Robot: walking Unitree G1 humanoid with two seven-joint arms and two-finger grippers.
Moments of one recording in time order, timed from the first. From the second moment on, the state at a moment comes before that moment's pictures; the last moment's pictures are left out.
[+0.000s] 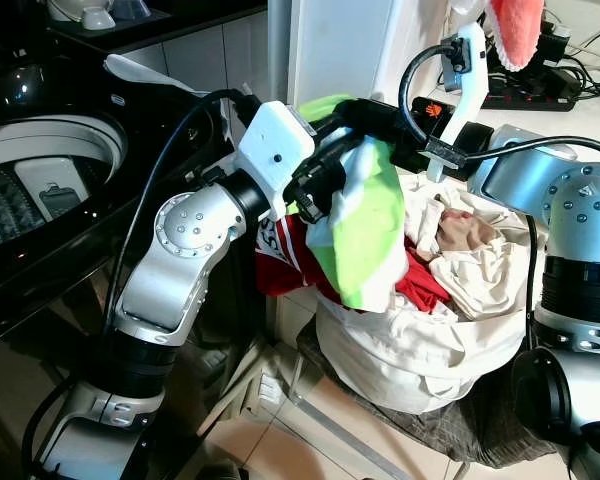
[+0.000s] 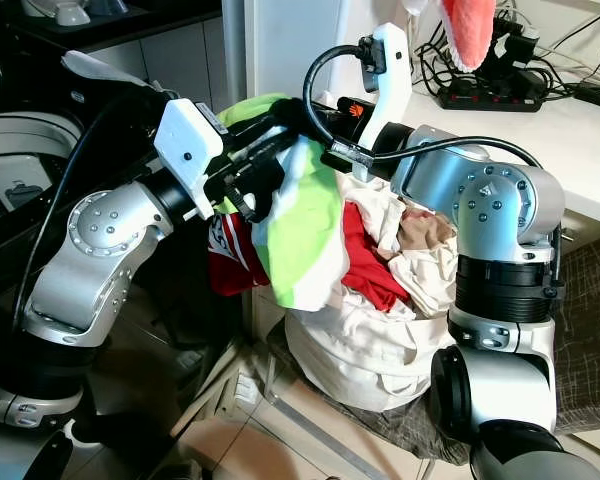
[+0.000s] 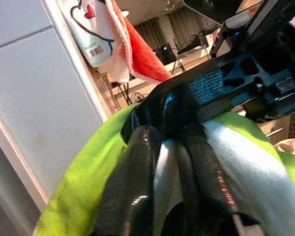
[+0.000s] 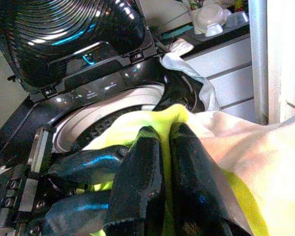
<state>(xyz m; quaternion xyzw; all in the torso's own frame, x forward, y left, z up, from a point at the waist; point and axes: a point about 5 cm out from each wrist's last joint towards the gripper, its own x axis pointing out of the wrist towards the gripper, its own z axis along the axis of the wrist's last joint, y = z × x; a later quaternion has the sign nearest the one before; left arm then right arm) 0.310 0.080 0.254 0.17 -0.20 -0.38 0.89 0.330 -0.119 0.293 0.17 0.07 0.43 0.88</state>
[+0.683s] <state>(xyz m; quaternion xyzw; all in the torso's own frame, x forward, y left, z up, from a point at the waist) 0.315 0.079 0.258 0.10 -0.22 -0.37 0.90 0.328 -0.120 0.301 0.16 0.05 0.43 0.89</state>
